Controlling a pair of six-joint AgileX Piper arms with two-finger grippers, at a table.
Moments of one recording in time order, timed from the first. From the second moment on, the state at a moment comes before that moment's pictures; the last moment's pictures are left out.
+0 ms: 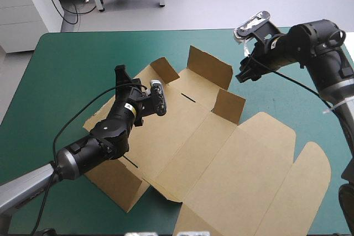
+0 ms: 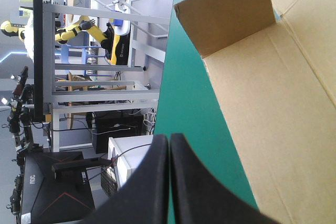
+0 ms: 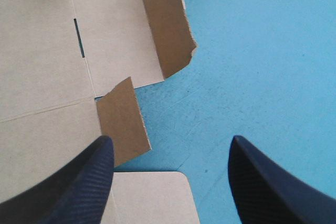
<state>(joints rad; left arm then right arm) -0.79 1.37 -0.96 1.34 0.63 -0.23 0.25 1.56 -1.80 0.07 1.21 -0.45</state>
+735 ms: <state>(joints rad) -0.79 1.37 -0.96 1.34 0.63 -0.23 0.10 1.64 -1.80 0.26 1.21 -0.63</state>
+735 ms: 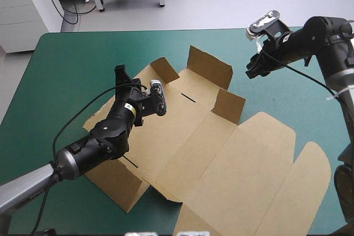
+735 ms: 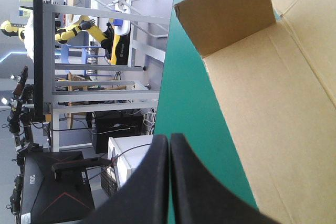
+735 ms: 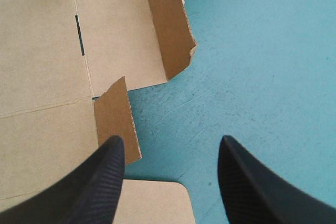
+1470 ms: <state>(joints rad) -0.79 1.37 -0.96 1.34 0.63 -0.23 0.10 1.83 -1.80 0.34 1.20 -0.68</state>
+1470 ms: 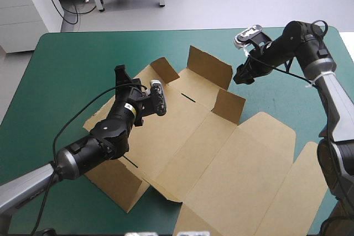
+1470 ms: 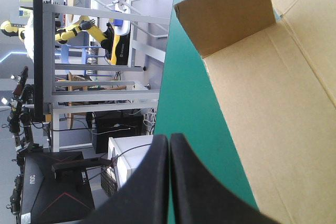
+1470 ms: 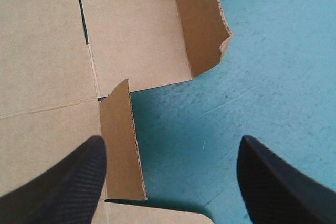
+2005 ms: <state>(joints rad) -0.79 1.37 -0.96 1.34 0.63 -0.23 0.10 1.87 -1.65 0.41 1.19 -0.69</state>
